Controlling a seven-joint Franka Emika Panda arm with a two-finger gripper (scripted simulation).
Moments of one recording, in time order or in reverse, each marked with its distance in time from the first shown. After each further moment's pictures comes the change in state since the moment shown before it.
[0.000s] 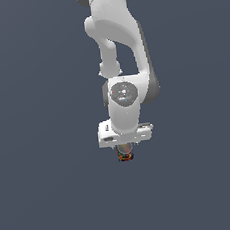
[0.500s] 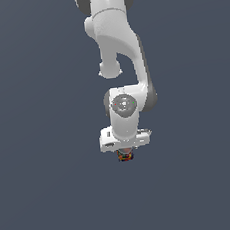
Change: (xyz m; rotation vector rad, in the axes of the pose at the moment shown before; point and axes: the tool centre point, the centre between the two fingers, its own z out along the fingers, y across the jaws) arm -0.001 0.000 0.043 0.001 -0.002 -0.001
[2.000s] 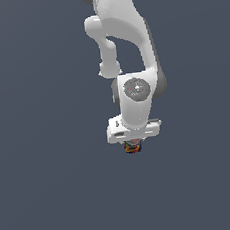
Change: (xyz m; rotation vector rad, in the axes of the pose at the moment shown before) arm -0.012 -0.035 -0.039 0.000 -0.005 0.001
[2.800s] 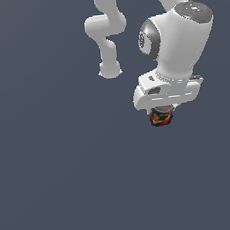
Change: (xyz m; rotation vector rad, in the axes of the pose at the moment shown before) arm -0.031 -0.106 -0.139 -0.001 0.004 -0.002
